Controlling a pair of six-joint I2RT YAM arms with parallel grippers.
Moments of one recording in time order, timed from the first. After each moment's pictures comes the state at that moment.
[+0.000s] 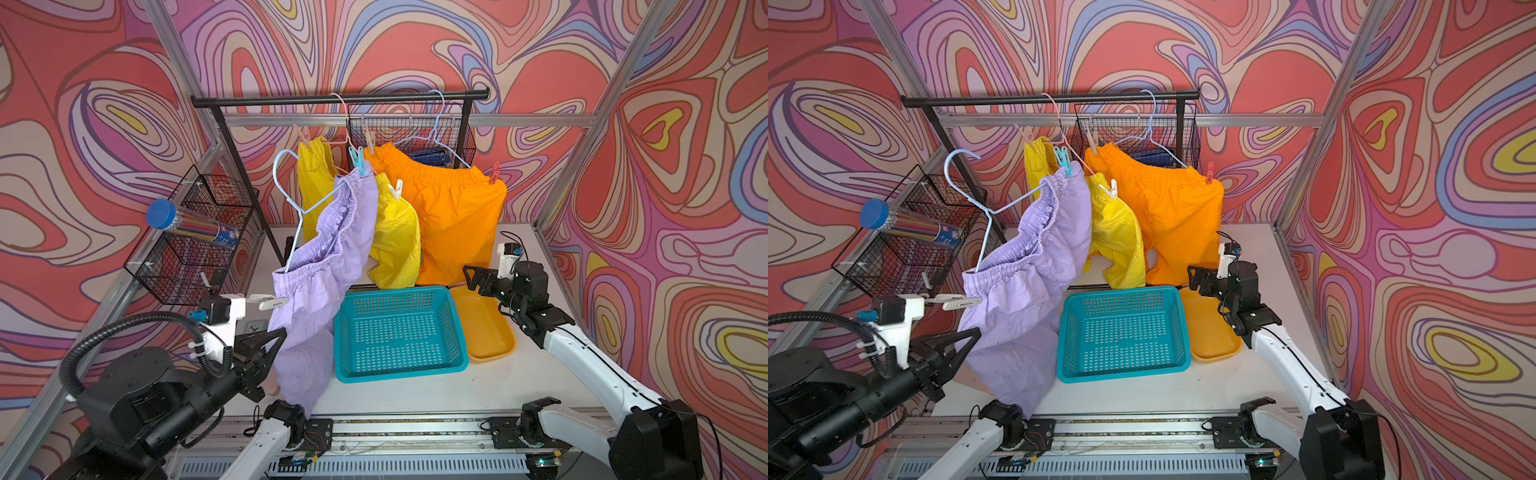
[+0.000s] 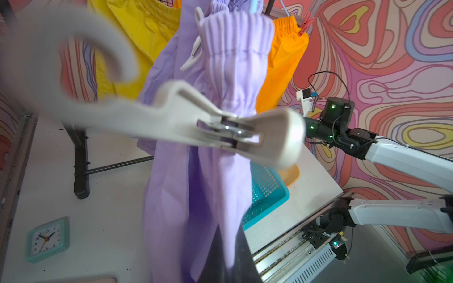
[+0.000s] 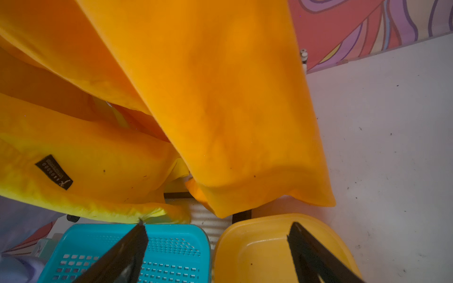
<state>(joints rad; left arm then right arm) -0.28 0.66 1.78 -1.43 0.29 -0.24 0.21 1.10 0.74 -0.03 -0.15 0.39</state>
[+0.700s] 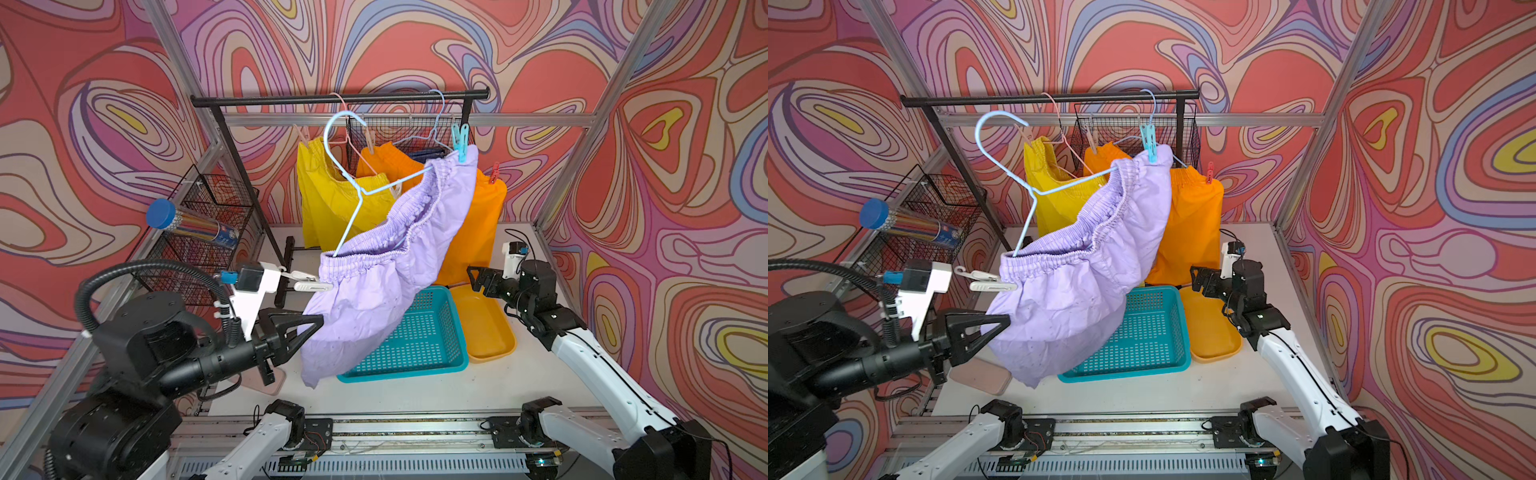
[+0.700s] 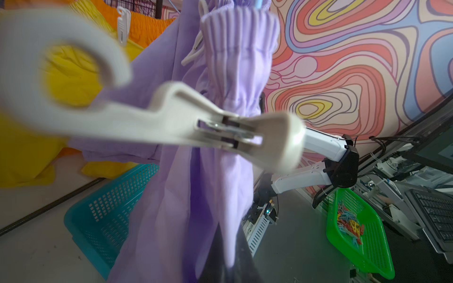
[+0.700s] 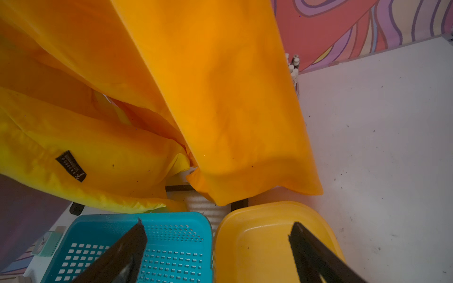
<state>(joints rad) -0.28 0.86 1.82 -1.34 0.73 -0.18 0.21 1.03 0.81 -0.19 -0.14 0.36</state>
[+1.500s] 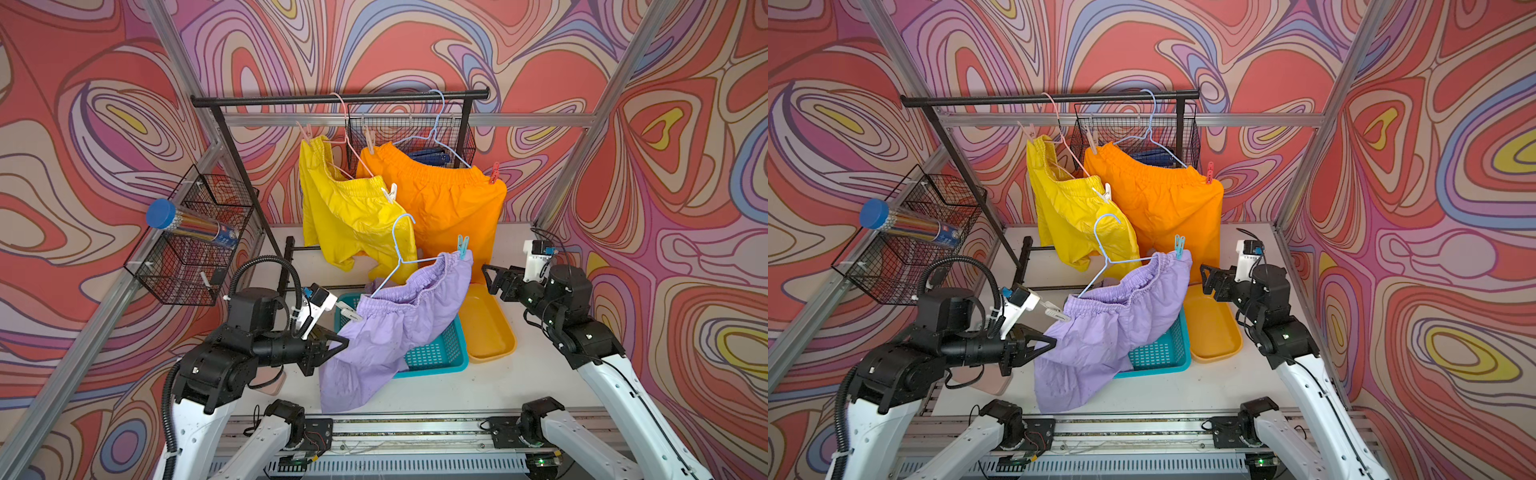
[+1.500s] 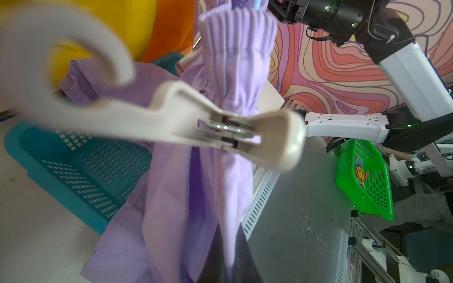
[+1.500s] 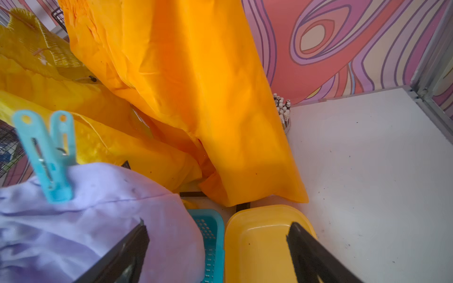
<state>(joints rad) -0.28 0.76 1.20 -1.24 0.77 -0.02 0.21 0.84 0.91 -0.39 -0.14 0.34</state>
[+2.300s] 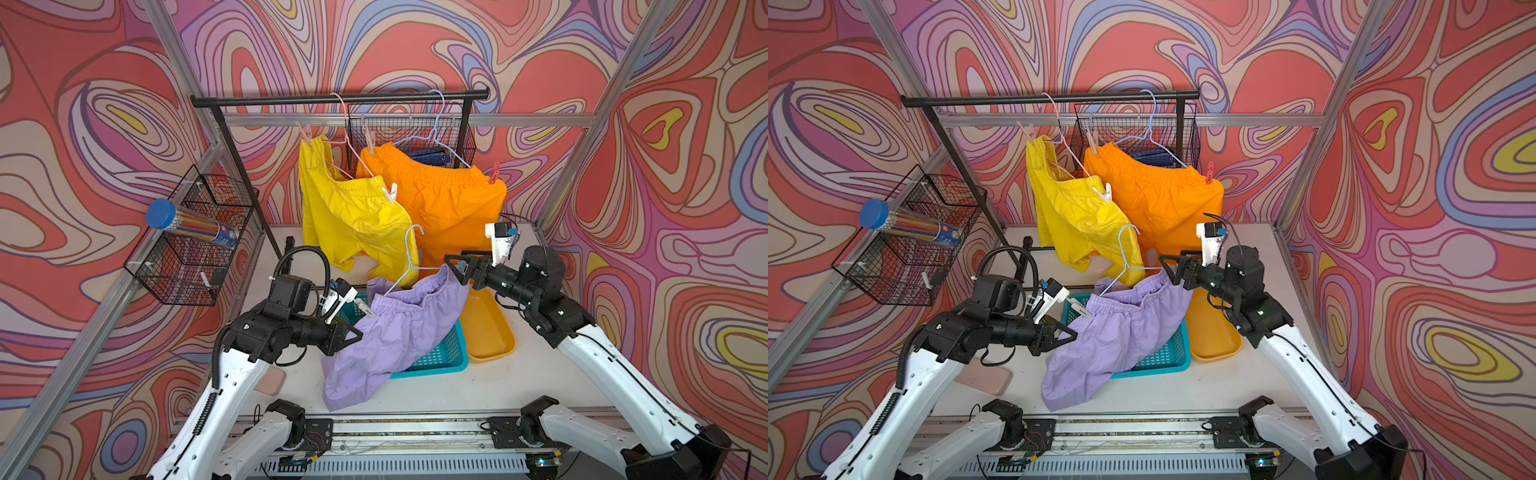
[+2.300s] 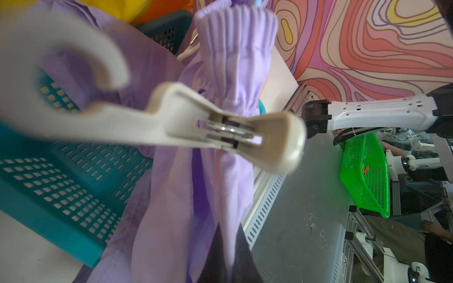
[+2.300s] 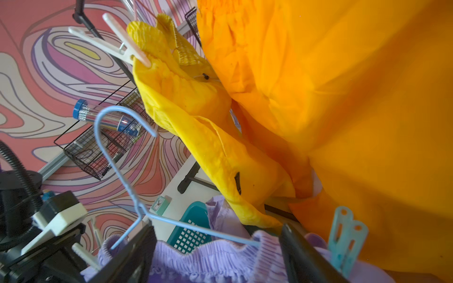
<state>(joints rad) -0.34 0.93 1.08 -1.10 0.72 -0.01 0.41 1.05 1.02 -0.12 -0.39 0.40</state>
